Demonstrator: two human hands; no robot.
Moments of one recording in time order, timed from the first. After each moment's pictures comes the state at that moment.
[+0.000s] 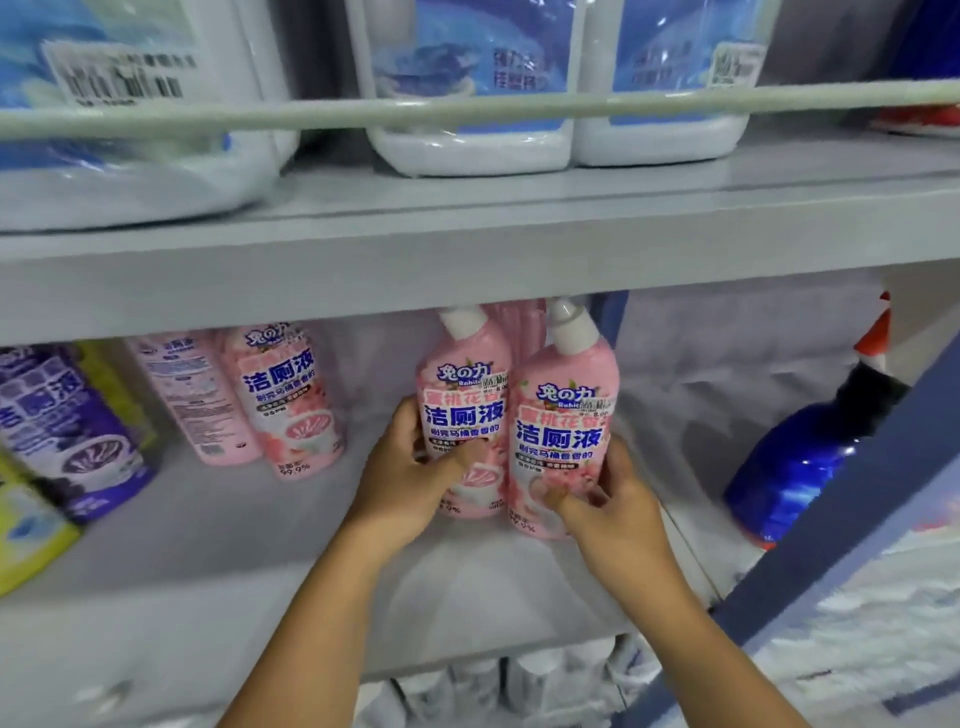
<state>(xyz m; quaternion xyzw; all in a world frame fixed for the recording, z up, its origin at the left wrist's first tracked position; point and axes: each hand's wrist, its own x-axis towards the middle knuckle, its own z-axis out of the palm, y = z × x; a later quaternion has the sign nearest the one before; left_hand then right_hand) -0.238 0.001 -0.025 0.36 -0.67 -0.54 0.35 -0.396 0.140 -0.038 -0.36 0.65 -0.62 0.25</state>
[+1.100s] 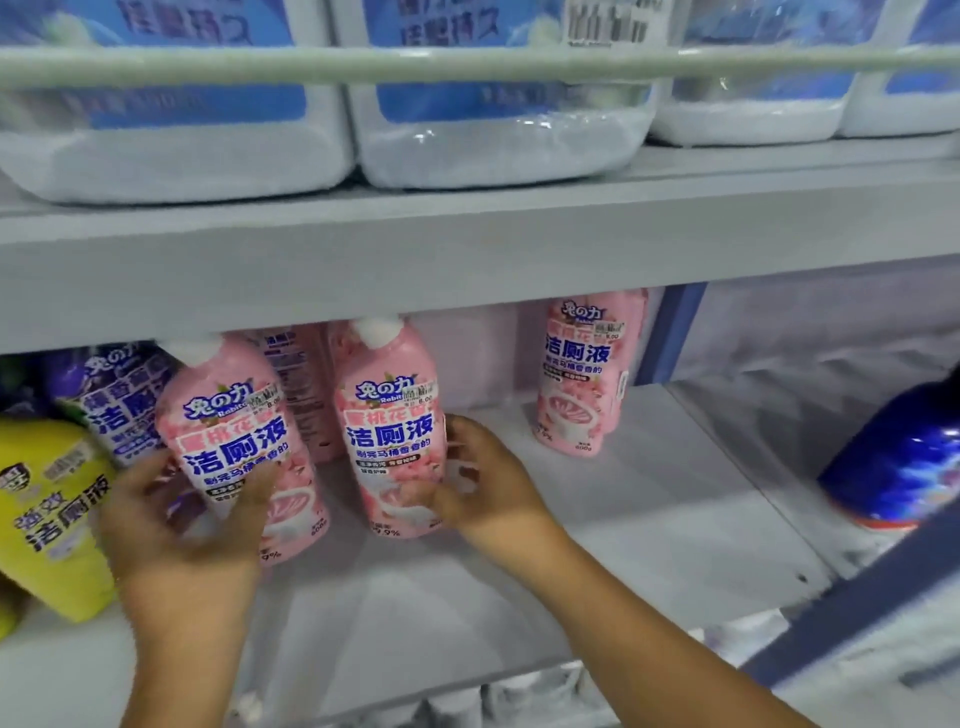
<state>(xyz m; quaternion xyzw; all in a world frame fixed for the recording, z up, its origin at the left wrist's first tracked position) -0.024 -0.077 -0.041 0.47 -0.53 -0.36 0.60 -0.232 0.021 -0.025 -0.46 0.61 -0.56 0.34</state>
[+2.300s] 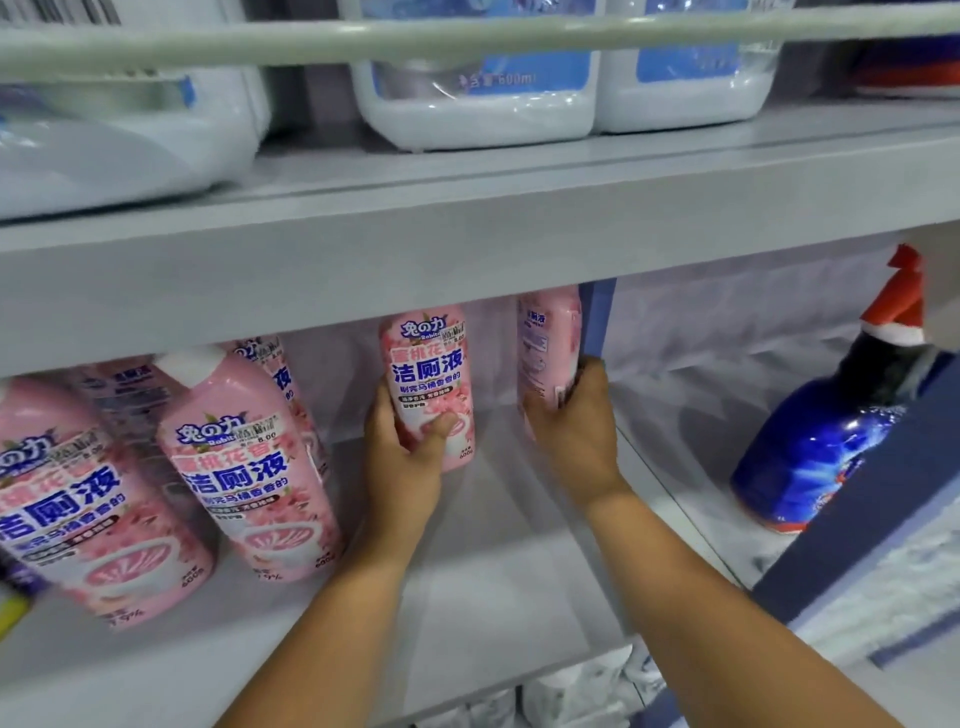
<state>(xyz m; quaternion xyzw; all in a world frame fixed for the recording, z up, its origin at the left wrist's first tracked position) -0.268 -0.052 -0.063 0.36 -0.64 -0.46 0.49 -0.427 0.034 -0.046 -0.30 0.73 -0.61 0.05</state>
